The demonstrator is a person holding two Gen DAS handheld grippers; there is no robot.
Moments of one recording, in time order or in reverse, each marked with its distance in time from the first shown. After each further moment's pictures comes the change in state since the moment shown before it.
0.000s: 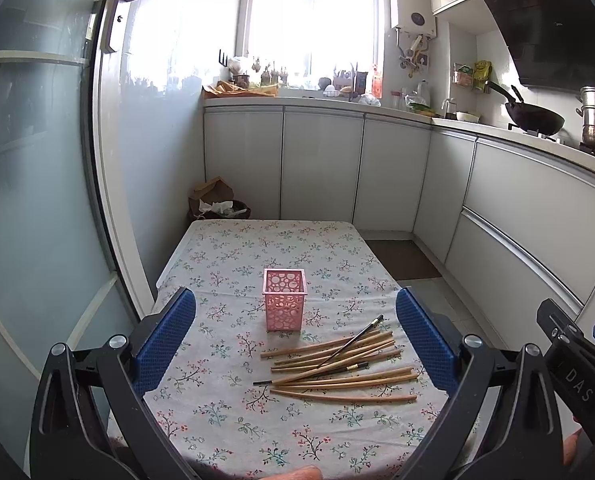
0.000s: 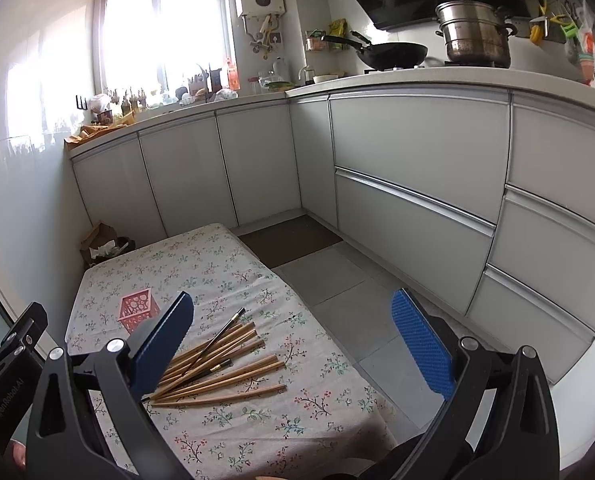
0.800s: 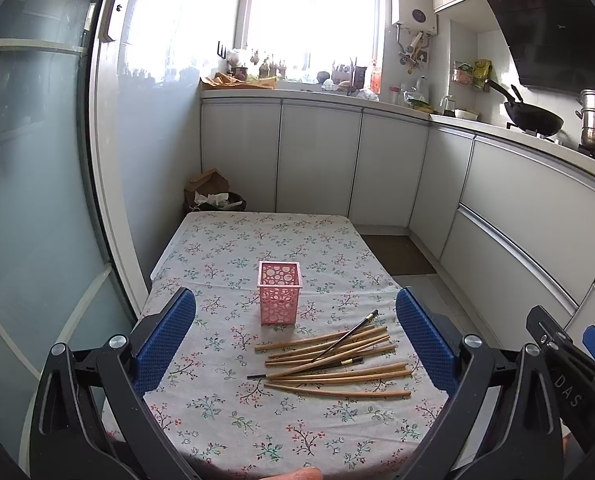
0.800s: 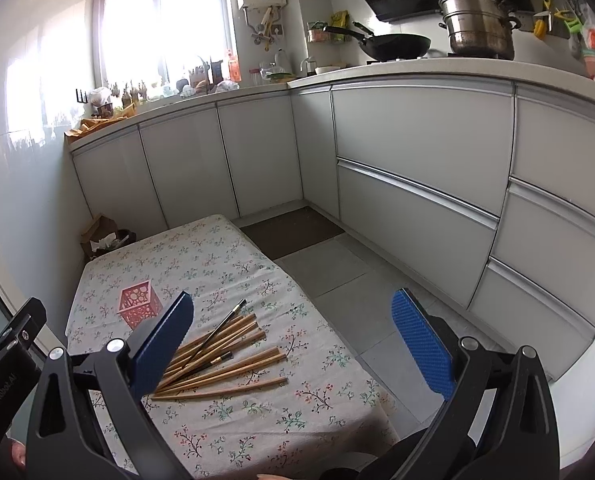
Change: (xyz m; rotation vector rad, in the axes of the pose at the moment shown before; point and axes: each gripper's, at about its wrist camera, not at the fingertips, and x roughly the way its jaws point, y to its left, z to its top) left arm 0.001 0.001 0.000 -0.017 0.028 -0.019; right arm 0.006 0.003 -0.005 -0.001 0.026 0.007
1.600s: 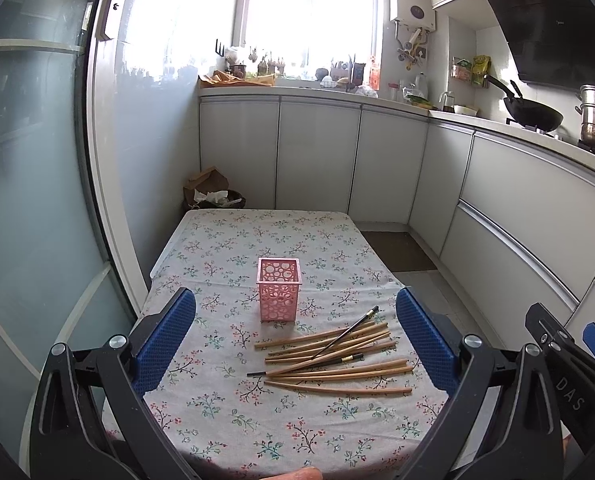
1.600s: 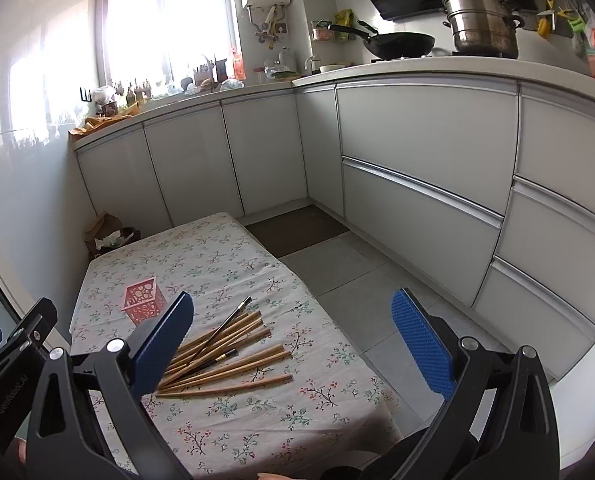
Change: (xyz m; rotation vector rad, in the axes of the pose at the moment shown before) left arm 0.003 -0.001 -0.001 0.008 0.009 -0.002; right arm -0.001 0.000 0.001 -0.003 0.012 0.017
